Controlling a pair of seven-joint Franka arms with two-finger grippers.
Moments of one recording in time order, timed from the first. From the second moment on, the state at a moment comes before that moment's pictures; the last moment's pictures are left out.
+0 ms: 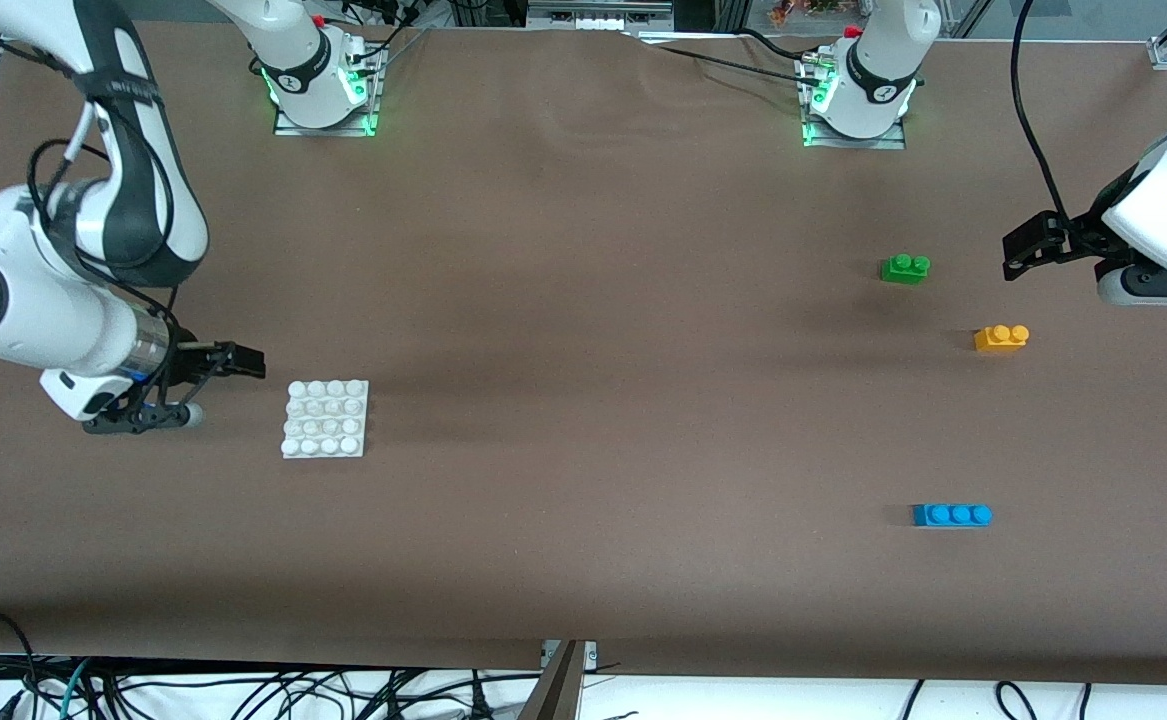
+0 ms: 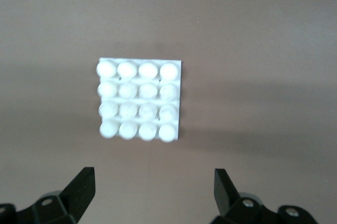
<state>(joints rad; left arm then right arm) -0.03 0.07 -0.04 -1.54 0.04 1.57 -0.05 0.09 0.40 -0.06 -1.74 0.11 2.06 -0.07</state>
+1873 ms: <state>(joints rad) -0.04 0.08 -0.05 -1.54 0.04 1.57 -0.07 0.11 0.63 -0.04 -1.81 0.12 2.46 0.05</state>
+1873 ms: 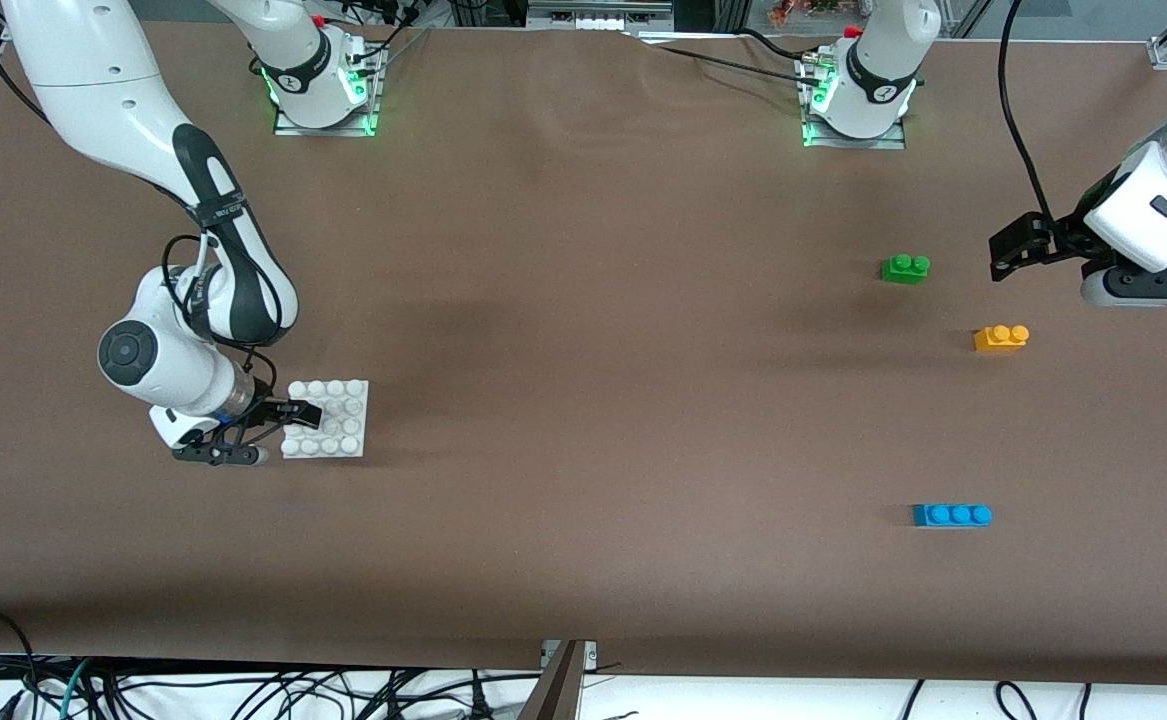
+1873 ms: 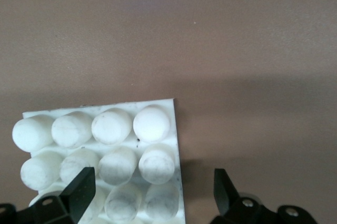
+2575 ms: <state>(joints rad) -0.04 0.08 -0.05 -1.54 0.04 1.57 -0.07 0.12 0.64 -0.04 -1.81 0.13 2.47 0.08</state>
